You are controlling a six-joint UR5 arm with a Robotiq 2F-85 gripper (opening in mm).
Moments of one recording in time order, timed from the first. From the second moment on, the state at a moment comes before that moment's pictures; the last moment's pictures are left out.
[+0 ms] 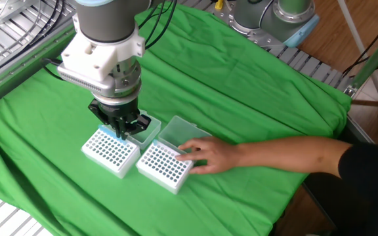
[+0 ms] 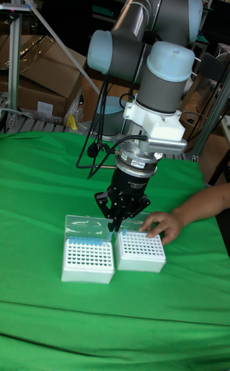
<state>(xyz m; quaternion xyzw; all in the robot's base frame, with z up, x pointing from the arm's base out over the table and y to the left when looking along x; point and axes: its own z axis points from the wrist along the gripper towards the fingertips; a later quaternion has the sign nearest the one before) 0.617 0.029 0.122 -0.14 0.99 -0.02 0.06</state>
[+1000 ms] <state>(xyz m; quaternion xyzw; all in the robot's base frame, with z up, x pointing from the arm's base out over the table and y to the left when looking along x) 0.610 0.027 0.109 -0.15 0.99 -0.01 0.07</state>
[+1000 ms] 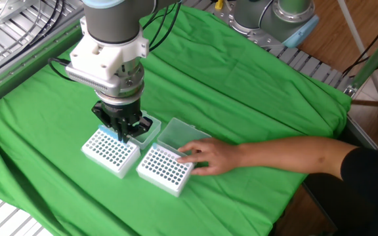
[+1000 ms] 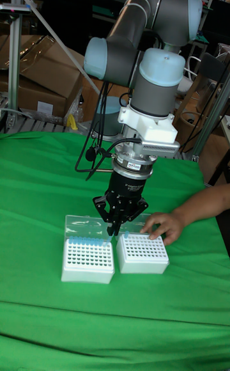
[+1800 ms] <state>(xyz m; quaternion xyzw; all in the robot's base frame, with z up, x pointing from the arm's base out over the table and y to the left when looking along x) 0.601 0.020 0.113 -0.15 0.99 -0.02 0.06</state>
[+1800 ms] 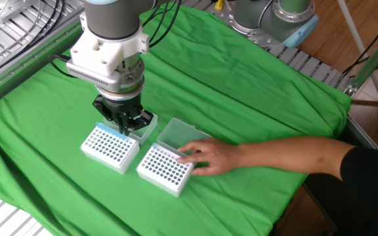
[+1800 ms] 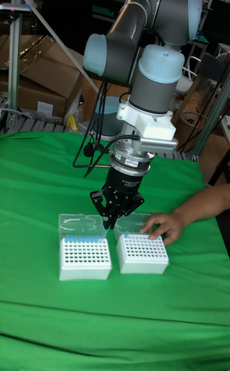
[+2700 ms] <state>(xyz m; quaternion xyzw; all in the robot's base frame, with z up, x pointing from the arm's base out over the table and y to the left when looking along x) 0.592 0.021 0.107 -0.18 0.98 0.00 0.06</state>
